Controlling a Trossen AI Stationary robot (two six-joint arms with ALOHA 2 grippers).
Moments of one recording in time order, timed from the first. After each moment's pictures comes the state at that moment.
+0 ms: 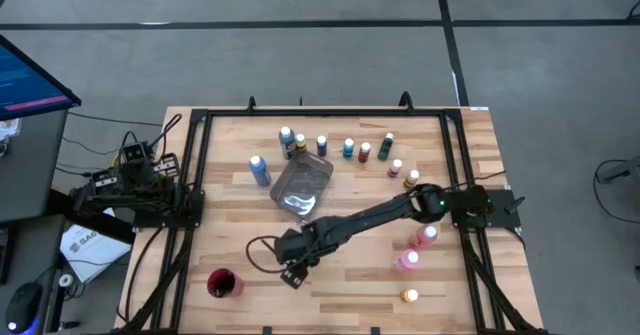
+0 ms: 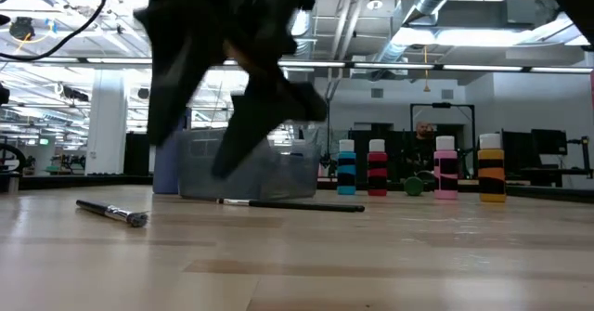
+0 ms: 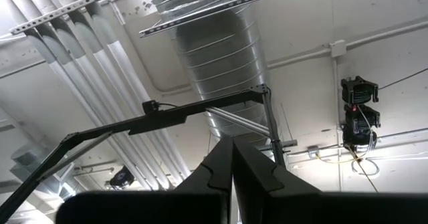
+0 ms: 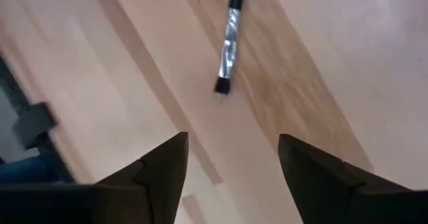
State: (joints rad) left arm 0.04 0.00 0.00 1.43 0.18 -1.26; right arm 0.31 2.45 2.16 -0.90 -0.10 0.90
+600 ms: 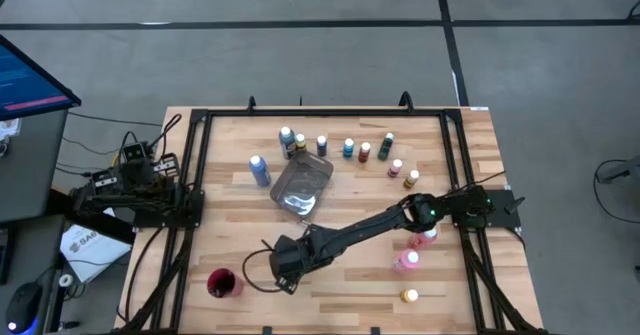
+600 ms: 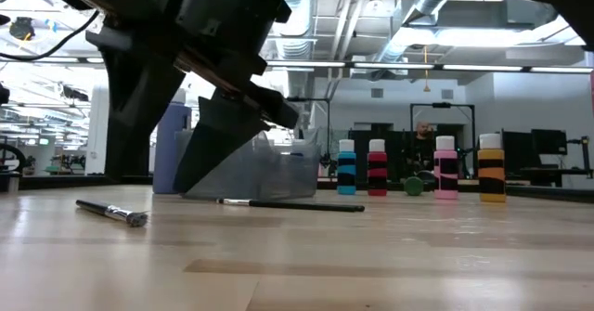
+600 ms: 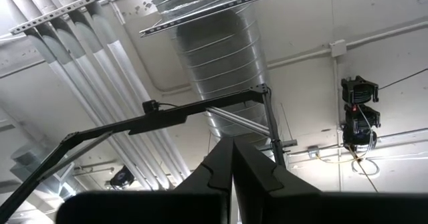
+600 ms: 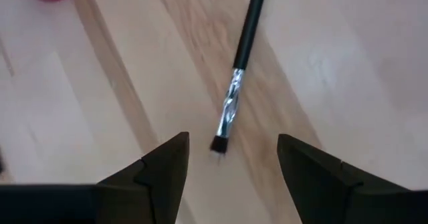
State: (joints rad) left arm 0.04 0.00 0.01 1.43 0.18 -1.26; right arm 0.35 2.56 2.30 -0.91 0.13 0.80
